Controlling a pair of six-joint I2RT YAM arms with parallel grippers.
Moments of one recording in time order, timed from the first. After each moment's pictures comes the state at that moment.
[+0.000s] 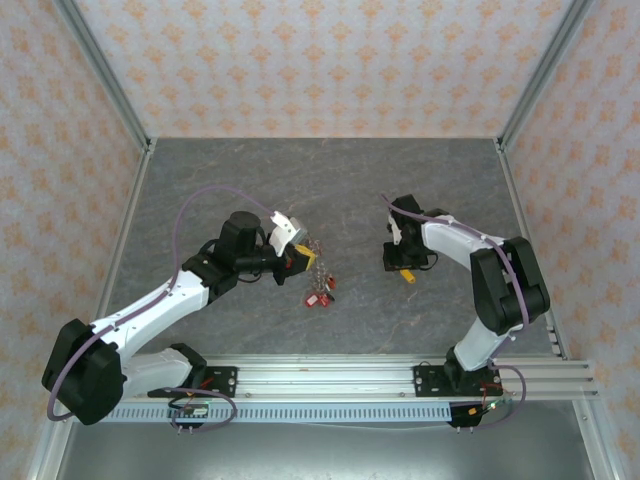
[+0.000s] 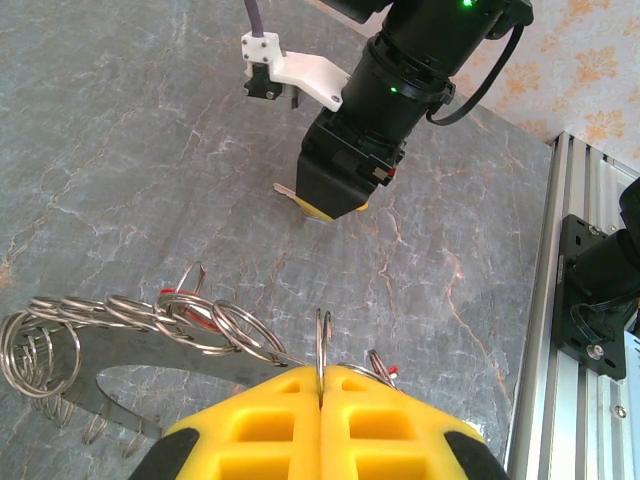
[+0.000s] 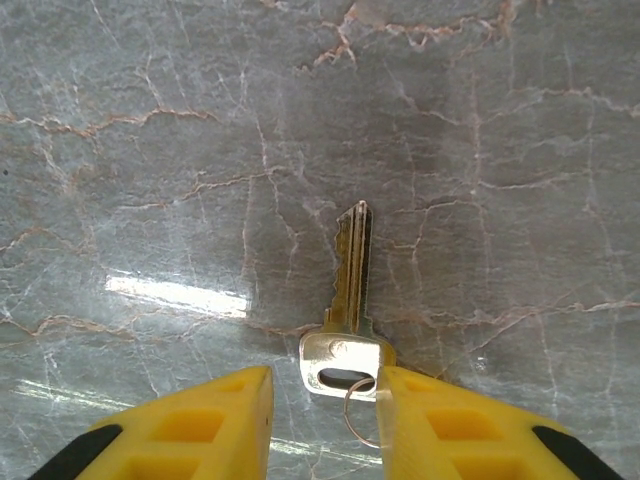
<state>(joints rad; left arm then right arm) -0.53 1.15 0.71 -0.09 0.57 -0.03 0.34 1.67 1.00 -0.73 -0.10 0.22</state>
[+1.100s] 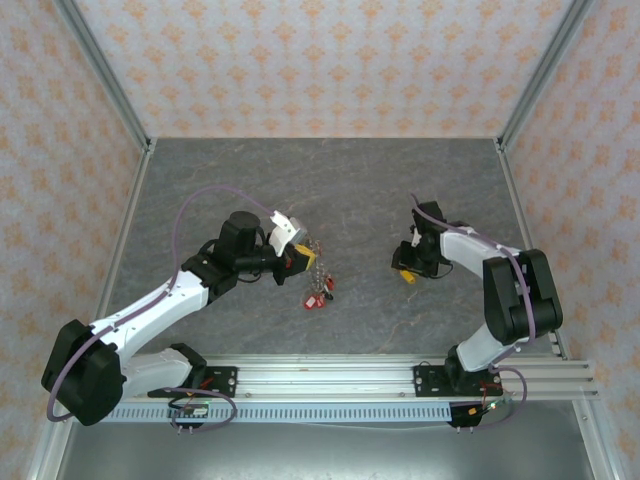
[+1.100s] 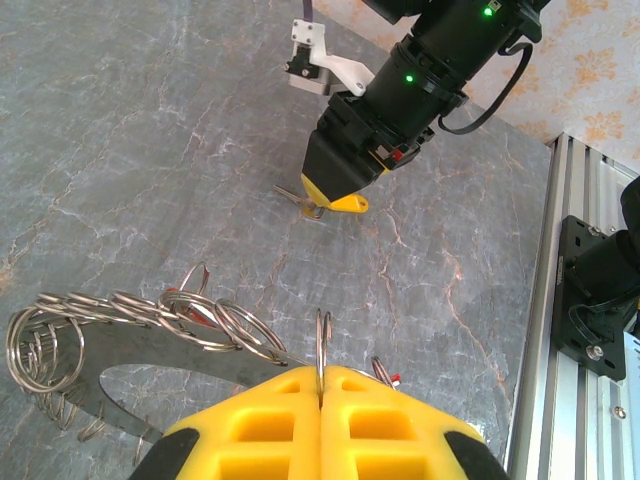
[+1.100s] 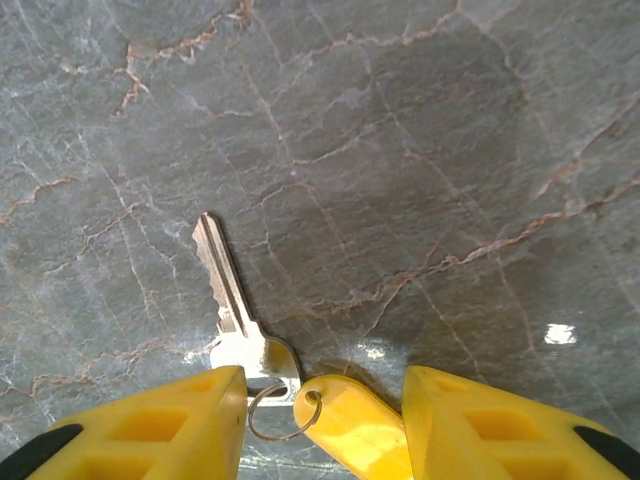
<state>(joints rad) -0.53 1.15 0.71 -0.09 0.57 -0.03 0.21 1.58 0.84 -0.58 -0.21 0.45</state>
